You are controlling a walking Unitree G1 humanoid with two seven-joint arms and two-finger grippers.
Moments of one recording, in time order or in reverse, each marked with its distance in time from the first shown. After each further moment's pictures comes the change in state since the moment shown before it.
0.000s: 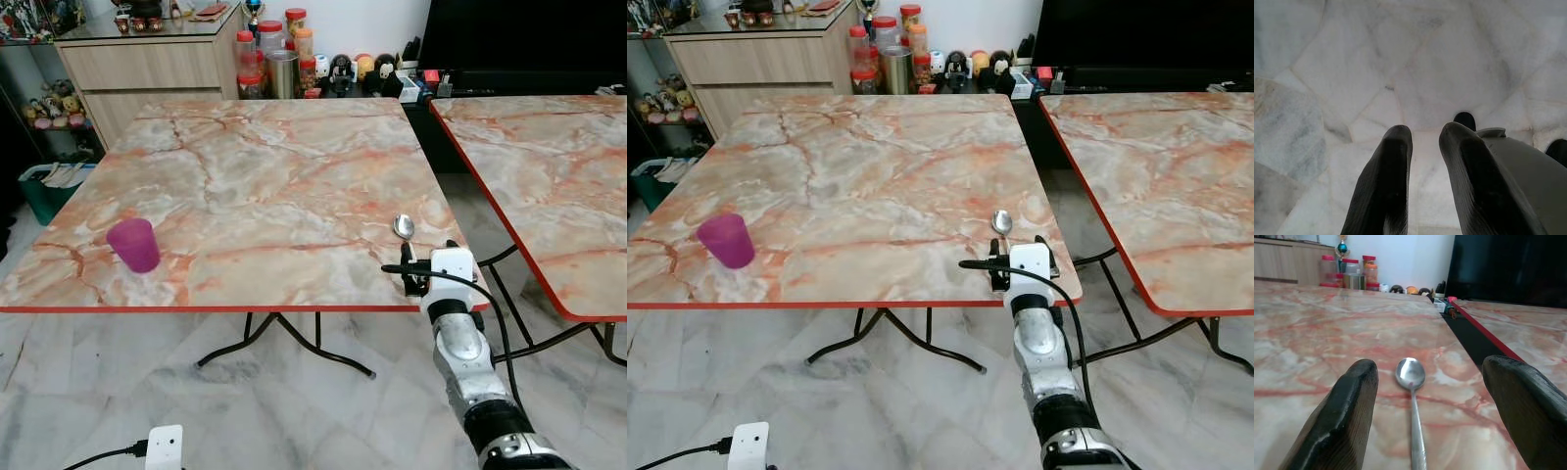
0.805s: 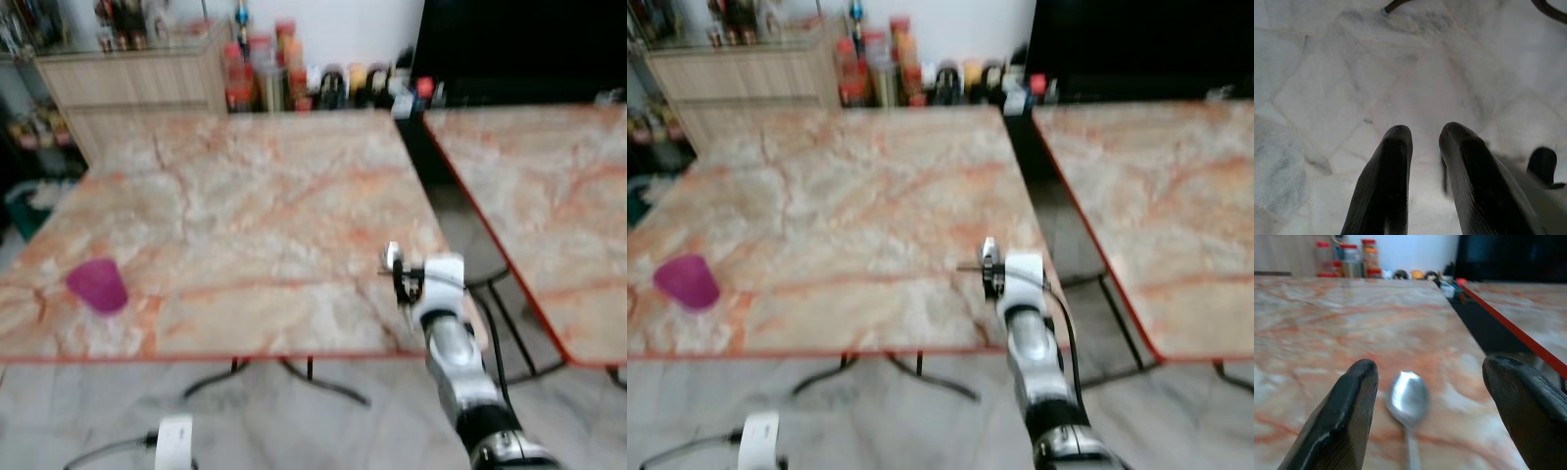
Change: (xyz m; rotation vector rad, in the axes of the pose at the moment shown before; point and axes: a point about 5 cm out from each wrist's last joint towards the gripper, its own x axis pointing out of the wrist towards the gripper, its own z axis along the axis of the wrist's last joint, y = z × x) left arm 0.001 -0.007 0.006 -0.003 -0.012 -0.018; right arm -0.004 0.023 -0.011 0.068 0.091 0.063
